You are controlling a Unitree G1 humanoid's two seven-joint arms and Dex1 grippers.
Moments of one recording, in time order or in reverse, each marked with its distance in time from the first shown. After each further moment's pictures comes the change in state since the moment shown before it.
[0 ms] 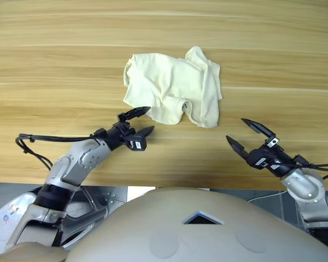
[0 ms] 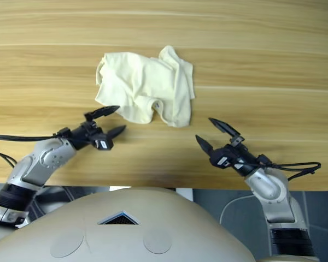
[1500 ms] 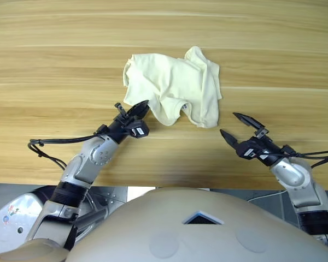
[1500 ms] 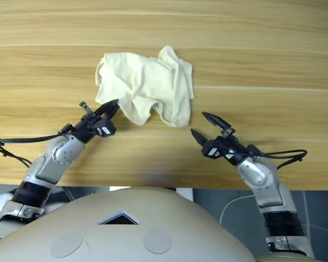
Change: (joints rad) left arm 0.025 -0.106 -0.003 0.049 -0.051 0.081 0.165; right arm -0.155 0.015 0.091 0.126 -0.110 0.002 -0.056
